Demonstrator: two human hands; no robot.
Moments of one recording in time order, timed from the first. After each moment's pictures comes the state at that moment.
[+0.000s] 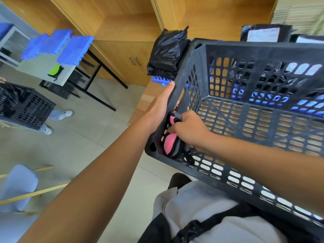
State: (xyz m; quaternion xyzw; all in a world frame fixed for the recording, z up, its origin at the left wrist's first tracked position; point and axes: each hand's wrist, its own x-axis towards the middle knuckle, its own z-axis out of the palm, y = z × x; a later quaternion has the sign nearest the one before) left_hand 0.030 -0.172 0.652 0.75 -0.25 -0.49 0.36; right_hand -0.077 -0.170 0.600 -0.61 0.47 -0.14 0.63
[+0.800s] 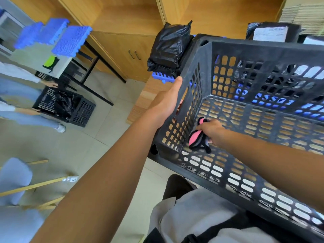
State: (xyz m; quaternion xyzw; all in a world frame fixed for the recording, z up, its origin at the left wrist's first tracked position) left_hand 0.028 -0.189 0.657 0.85 -0.25 -0.42 0.20; right_hand -0.097 -0.221 0.479 -0.38 0.64 -0.05 0.66
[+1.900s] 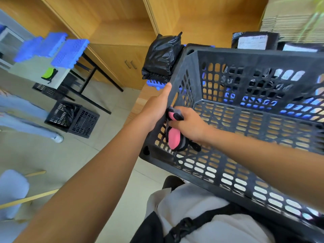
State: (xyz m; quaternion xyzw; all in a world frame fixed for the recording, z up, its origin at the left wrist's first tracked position) left_hand 0.028 -0.191 0.653 0.84 -0.28 -0.41 0.22; right_hand -0.091 -0.196 0.587 -0.65 0.35 -0.22 0.64
